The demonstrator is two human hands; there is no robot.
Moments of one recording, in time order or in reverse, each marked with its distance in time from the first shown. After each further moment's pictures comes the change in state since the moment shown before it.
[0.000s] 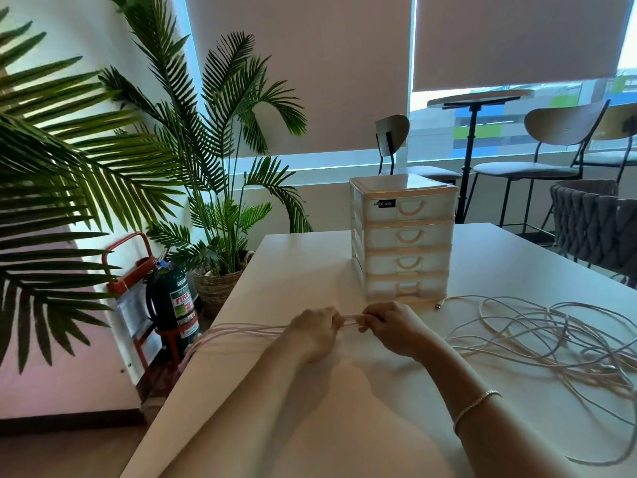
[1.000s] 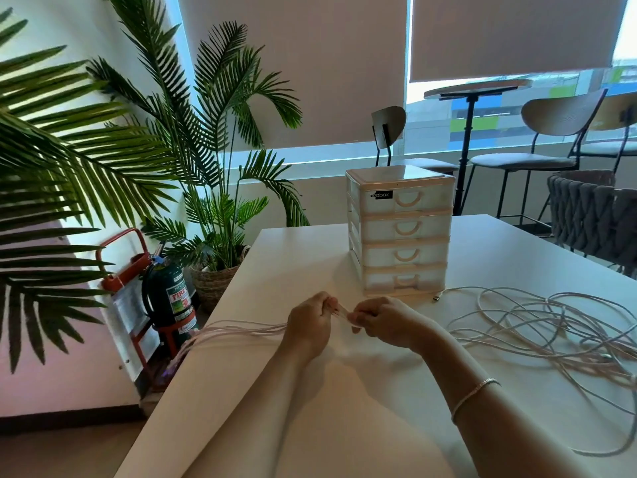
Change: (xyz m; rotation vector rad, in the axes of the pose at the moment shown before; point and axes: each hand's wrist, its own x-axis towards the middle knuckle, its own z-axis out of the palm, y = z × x) left_hand -0.004 0.000 0.015 -0.386 0.412 0.037; right_hand 0.002 -0.005 -0.003 0.117 -0.207 0.053
